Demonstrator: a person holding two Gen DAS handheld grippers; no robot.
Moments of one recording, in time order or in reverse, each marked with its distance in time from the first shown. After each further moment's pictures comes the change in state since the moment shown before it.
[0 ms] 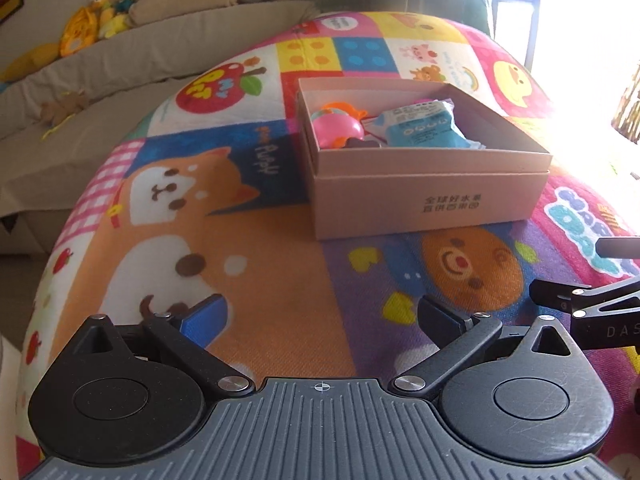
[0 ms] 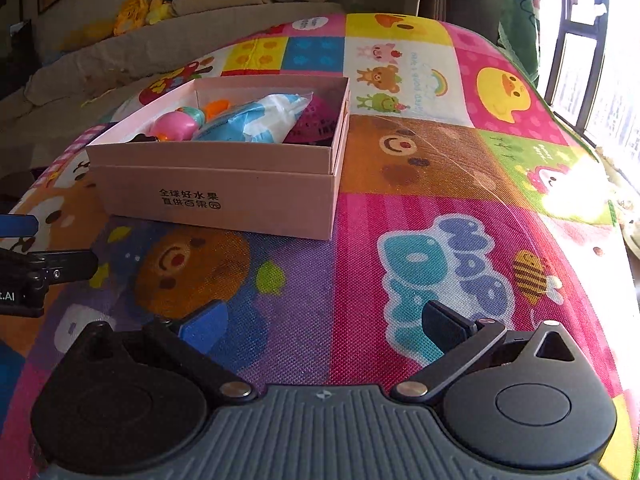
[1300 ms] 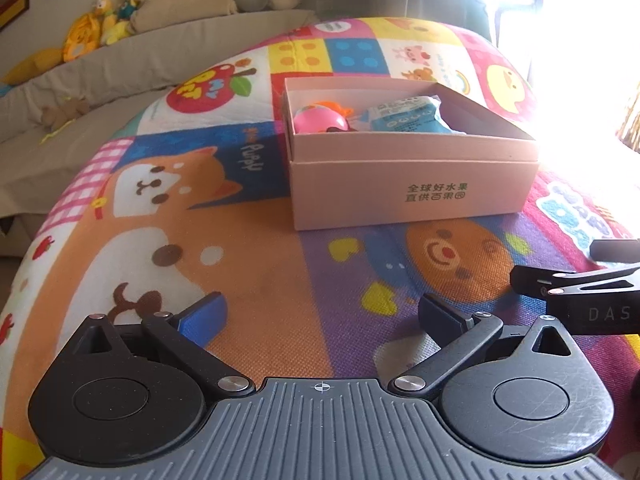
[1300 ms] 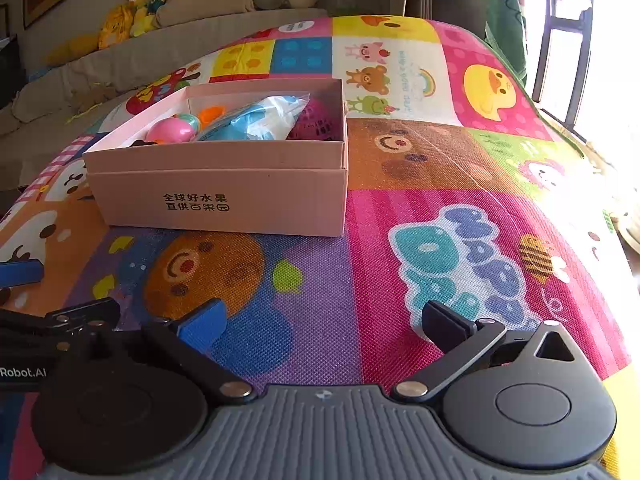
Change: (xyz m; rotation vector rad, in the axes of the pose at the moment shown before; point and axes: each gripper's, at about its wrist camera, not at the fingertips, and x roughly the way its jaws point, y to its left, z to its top) left arm 0.012 -0.023 -0.010 0.003 -0.053 0.007; right arm 0.006 -0.001 -0.002 0.104 -0.034 -0.027
